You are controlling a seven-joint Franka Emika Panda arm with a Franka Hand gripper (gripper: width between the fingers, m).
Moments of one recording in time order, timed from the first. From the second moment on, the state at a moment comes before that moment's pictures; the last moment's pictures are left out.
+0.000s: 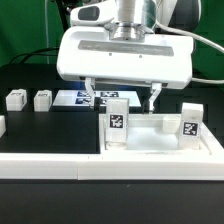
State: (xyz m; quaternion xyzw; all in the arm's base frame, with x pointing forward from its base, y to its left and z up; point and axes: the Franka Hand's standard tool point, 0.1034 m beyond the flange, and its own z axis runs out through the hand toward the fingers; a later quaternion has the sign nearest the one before) arm 0.609 0.008 0.082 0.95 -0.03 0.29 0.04
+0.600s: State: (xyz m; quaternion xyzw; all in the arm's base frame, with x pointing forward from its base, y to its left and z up) arm 0.609 0.006 0.082 0.96 -0.03 0.29 0.04
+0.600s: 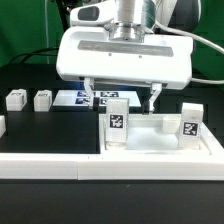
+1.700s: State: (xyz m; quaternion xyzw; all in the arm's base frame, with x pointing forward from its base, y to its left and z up) arm 0.616 0.009 0.102 0.99 -0.10 0.05 -0.04
